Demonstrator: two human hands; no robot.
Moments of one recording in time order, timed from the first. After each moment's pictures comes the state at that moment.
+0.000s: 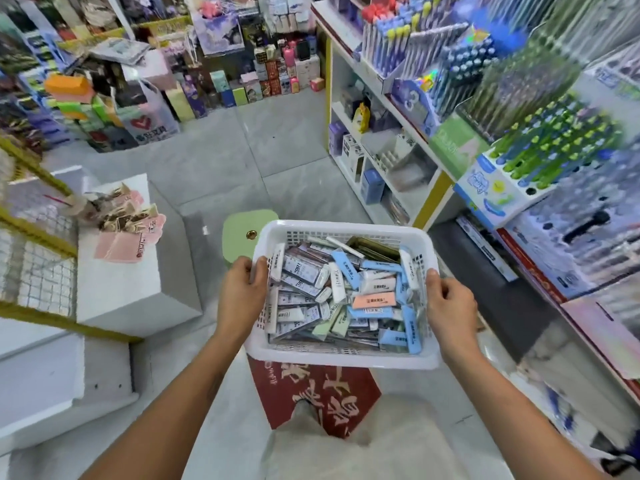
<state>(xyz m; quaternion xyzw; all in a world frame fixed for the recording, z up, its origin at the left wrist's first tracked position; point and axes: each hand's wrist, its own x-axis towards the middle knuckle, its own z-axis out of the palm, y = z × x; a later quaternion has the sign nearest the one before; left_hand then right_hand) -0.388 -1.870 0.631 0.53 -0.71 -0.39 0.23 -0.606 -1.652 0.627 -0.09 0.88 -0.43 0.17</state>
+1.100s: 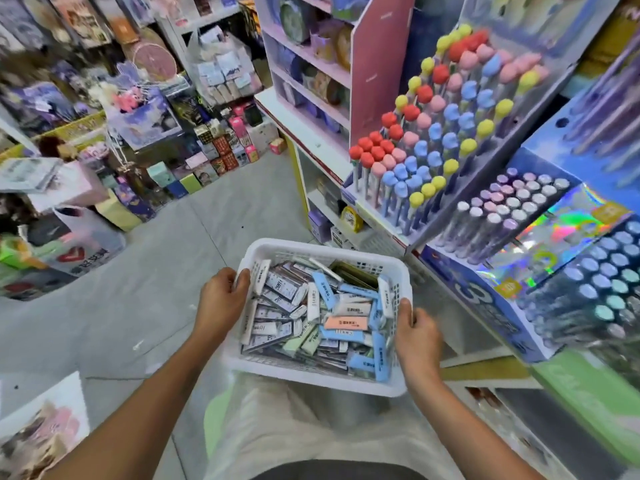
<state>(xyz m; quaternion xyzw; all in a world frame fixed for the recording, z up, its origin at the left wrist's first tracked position) -0.787 -2.396 0.581 0.46 -0.82 -0.33 0.12 -0.919 -2.116 0.545 0.06 0.87 -0.47 0.16</state>
